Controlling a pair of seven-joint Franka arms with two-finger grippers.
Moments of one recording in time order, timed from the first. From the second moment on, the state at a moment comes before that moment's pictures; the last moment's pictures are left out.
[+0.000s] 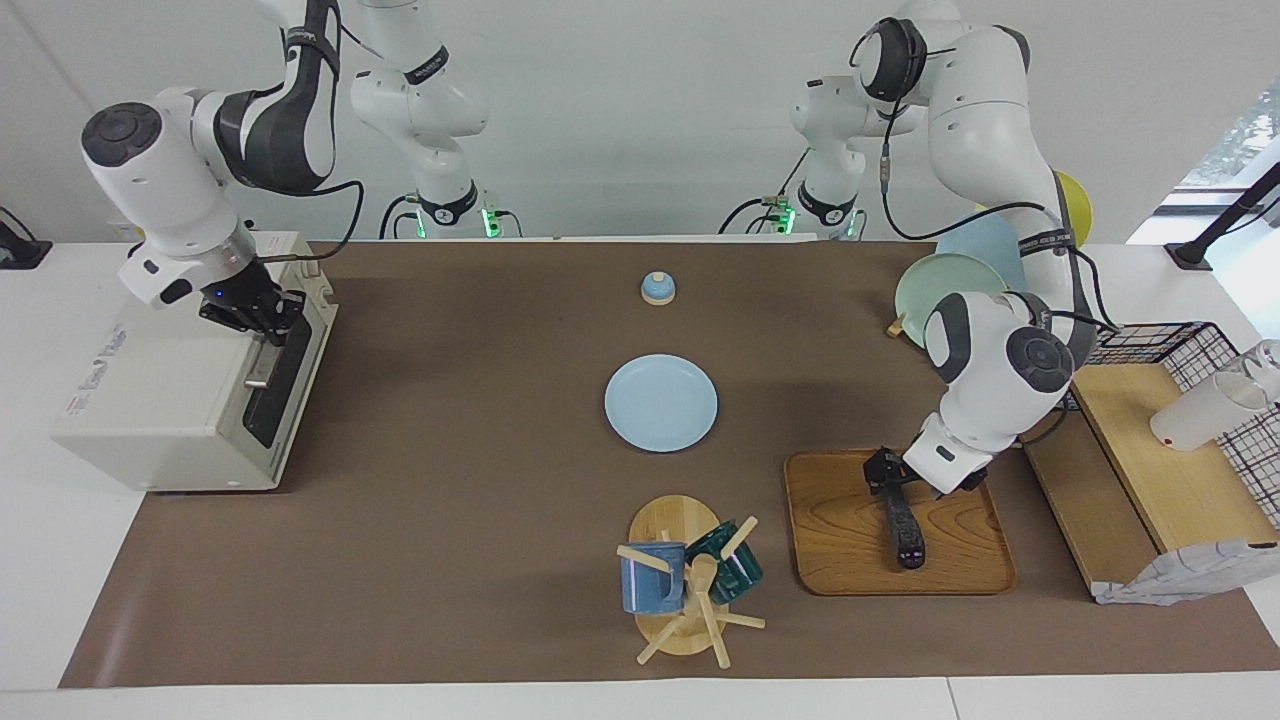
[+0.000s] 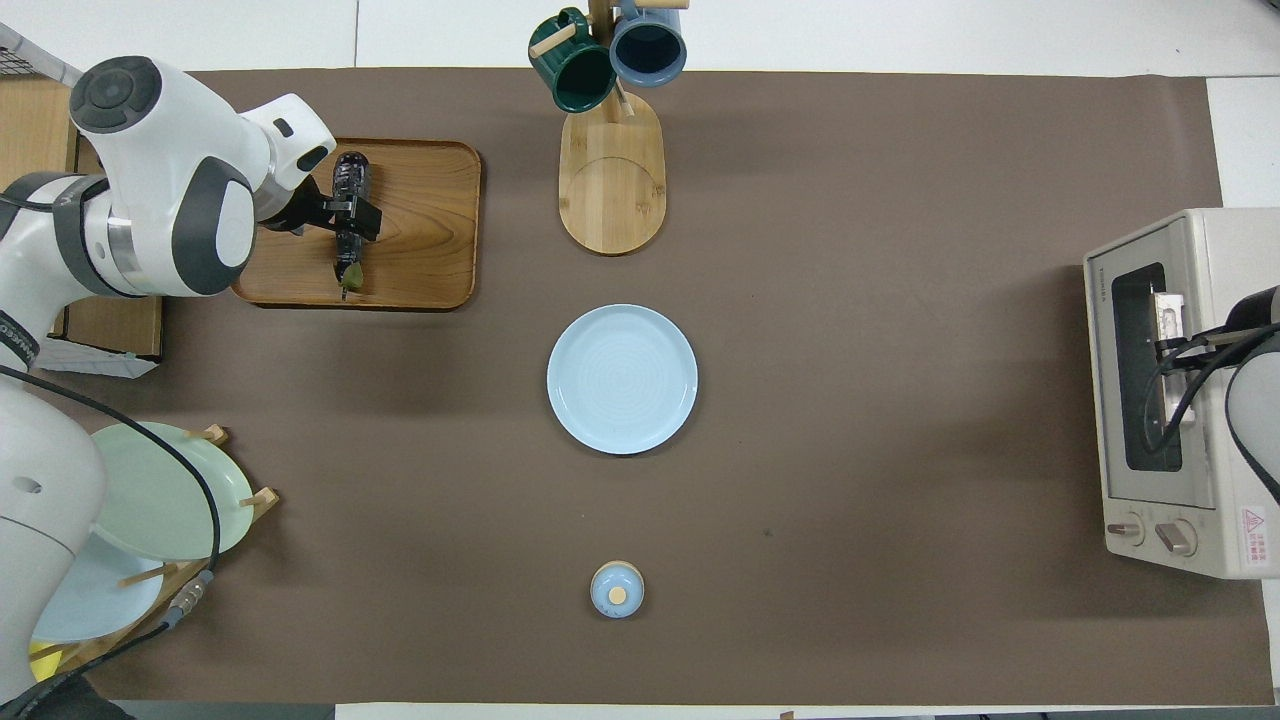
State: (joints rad) left arm -0.06 0.58 -0.09 -1.51 -0.01 2.14 0.06; right arm -0.16 -0.04 -0.04 -2.00 -0.08 1.91 -0.27
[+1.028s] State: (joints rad) left arm -0.06 0.59 -0.09 -1.55 0.02 2.22 0.09; right arm 0.02 0.06 -0.01 -2.22 -0.01 2.26 -0.17
